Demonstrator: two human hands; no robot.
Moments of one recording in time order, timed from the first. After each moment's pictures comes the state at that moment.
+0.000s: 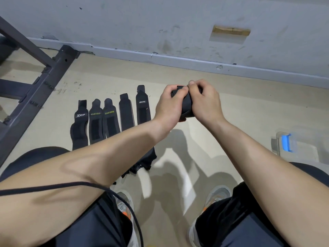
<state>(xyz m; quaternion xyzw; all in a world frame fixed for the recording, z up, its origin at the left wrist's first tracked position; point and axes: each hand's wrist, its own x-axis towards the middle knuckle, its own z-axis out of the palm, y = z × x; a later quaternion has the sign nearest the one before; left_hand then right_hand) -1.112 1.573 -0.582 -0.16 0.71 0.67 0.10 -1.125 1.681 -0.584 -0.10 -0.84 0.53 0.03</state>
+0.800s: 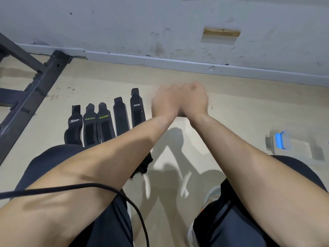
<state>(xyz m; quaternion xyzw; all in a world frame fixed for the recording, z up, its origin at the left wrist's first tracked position) -1.150 1.593 -0.608 -0.20 0.79 0.58 0.01 -1.151 1.673 -0.605 -0.23 -0.79 0.57 0.05</state>
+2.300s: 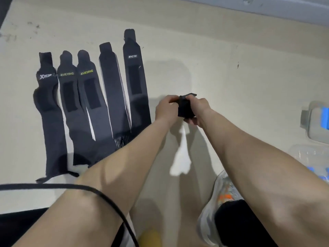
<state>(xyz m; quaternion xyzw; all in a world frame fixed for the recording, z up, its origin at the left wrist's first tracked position) -1.148 1.556 -0.862 -0.24 0.76 0.56 0.24 -1.168 1.673 -0.852 -0.44 -0.63 0.58 -0.29</state>
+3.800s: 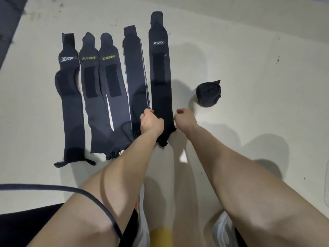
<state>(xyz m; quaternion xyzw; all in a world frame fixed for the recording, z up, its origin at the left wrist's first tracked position) -1.105 1.446 -0.917 -0.39 0.82 0.35 0.24 -1.127 1.568 -0.918 -0.25 -0.75 0.48 -0.38</state>
